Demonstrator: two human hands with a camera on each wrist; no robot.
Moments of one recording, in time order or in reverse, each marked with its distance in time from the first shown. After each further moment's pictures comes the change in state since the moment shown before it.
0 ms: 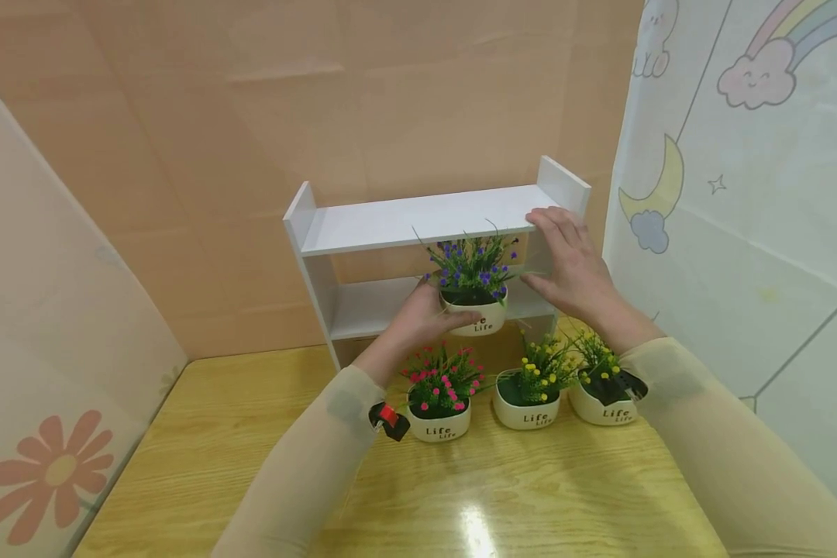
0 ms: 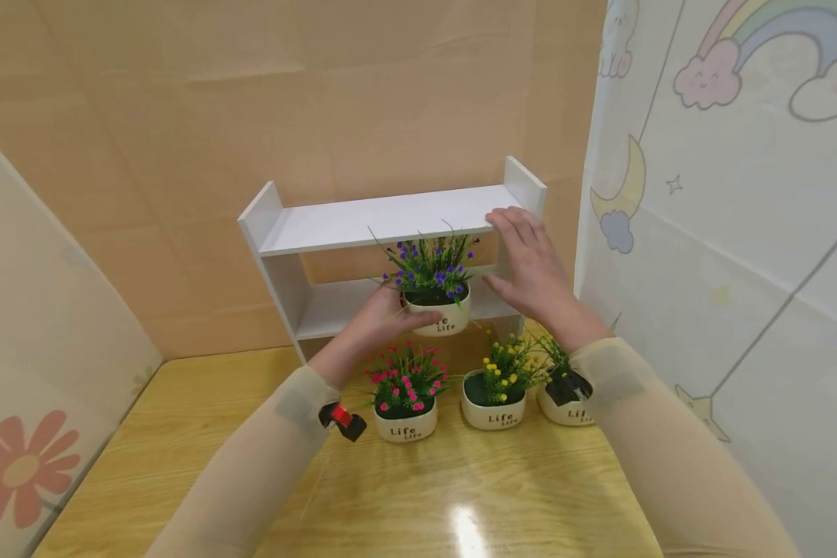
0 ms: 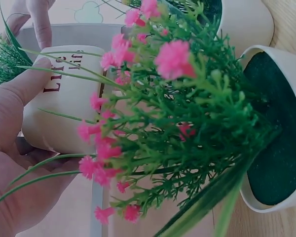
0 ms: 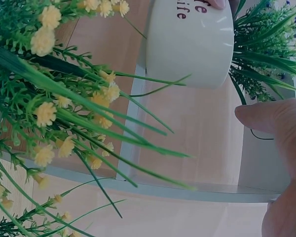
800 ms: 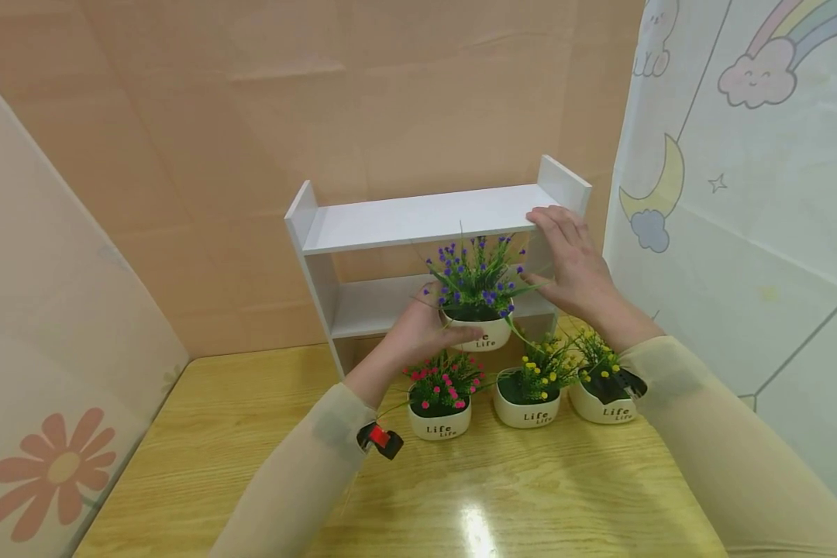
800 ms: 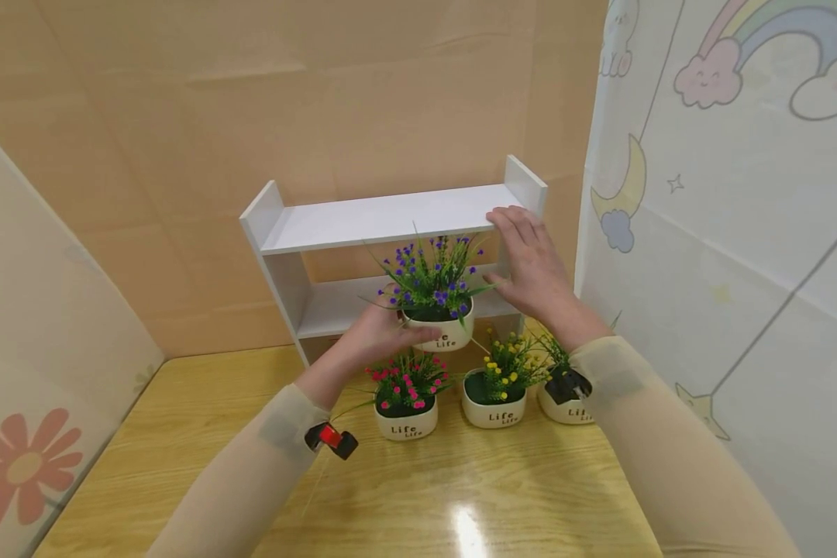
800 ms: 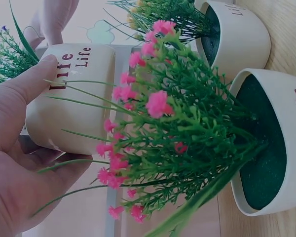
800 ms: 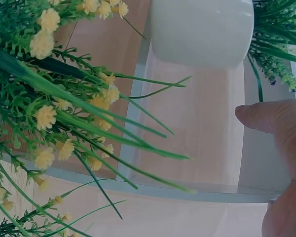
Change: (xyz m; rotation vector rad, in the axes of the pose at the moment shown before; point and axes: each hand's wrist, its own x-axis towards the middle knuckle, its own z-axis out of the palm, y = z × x) left_hand -0.031 0.010 -0.001 -0.004 -0.032 -0.068; right_hand 0.001 -0.004 -0.001 -0.014 -0.030 0.043
